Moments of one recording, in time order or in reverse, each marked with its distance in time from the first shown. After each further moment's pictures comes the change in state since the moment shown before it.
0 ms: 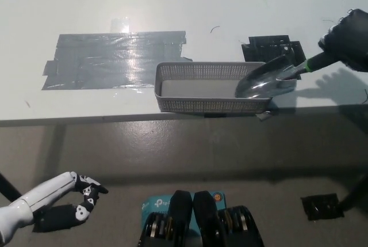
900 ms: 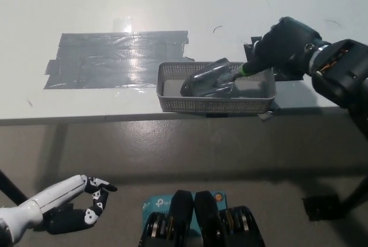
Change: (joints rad) left_arm -0.018 -0.071 0.028 0.000 0.089 0.000 -0.130; right_arm -0.035 0.256 0.027 -0.057 -0.109 0.174 0.229
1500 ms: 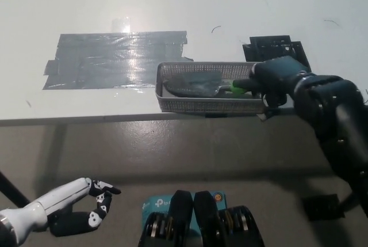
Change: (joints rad) left_arm 0.008 -0.056 0.032 0.000 0.061 0.000 -0.078; right_arm 0.143 0.179 -0.251 0.126 0.132 0.281 -0.005
